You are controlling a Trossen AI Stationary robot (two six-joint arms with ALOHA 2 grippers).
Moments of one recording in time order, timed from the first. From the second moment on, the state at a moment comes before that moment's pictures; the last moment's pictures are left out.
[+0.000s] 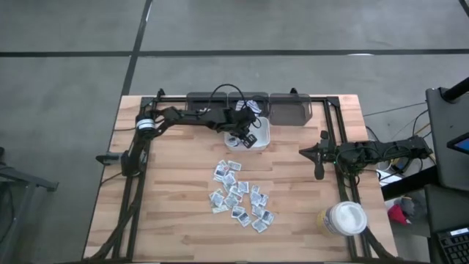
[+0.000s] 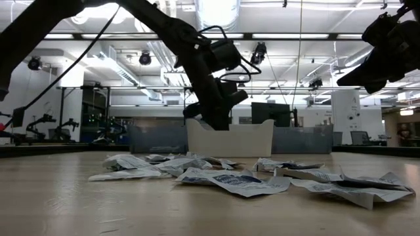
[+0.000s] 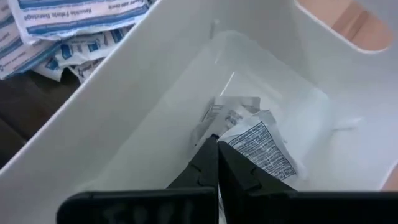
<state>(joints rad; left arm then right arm) 0.30 2.05 1.57 -0.50 -0.12 -0.35 0.19 0.17 0.20 -0.42 0.42 0.29</state>
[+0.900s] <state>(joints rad) 0.13 1.87 1.62 -0.76 -0.07 -0.57 0.19 0.17 0.20 -0.42 0.42 0.28</state>
